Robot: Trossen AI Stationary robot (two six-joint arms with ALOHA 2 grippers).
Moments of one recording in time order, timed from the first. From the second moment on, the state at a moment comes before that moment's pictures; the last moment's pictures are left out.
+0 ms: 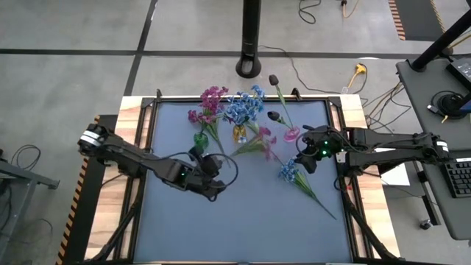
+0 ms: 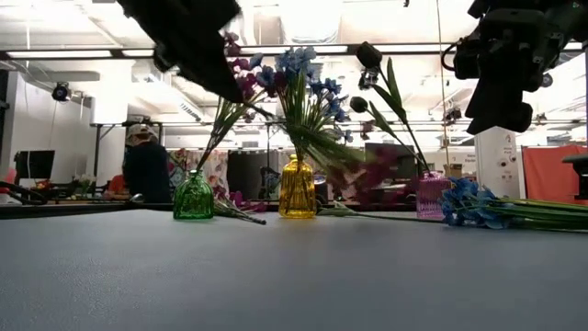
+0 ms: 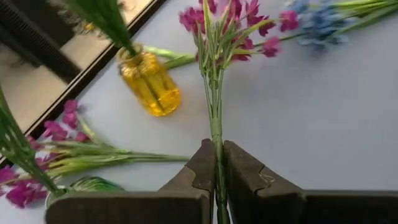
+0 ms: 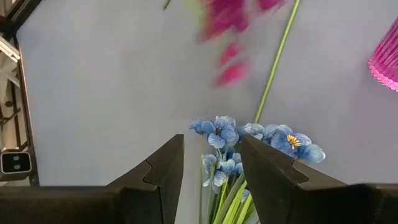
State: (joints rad) left arm -0.37 1.53 1.07 -0.55 -0.80 -0.60; right arm -0.16 0.77 0.57 -0.62 -0.17 0.58
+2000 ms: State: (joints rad) left arm -0.41 1.80 0.56 1.57 -0.64 0.17; right arm 0.14 1.71 0.56 1.43 0.03 0.02
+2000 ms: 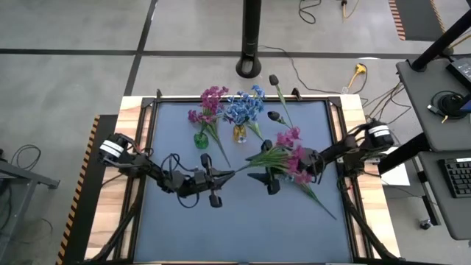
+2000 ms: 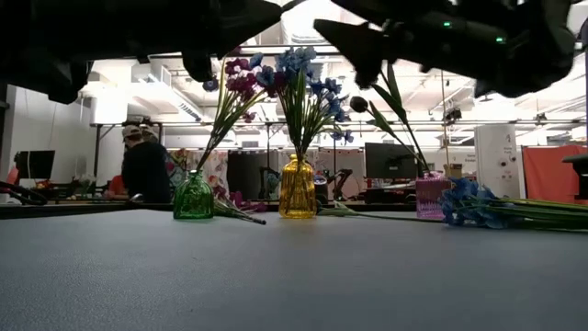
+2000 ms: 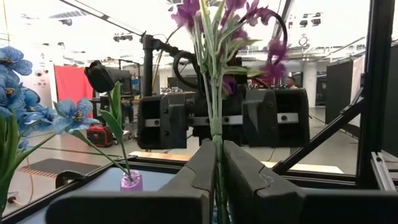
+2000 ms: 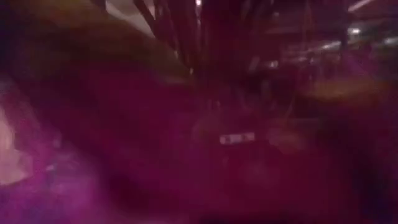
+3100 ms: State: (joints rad) left arm -0.41 1.79 0.52 1.54 -0.73 0.05; right arm 0.14 1.65 0.64 1.19 0.03 0.00
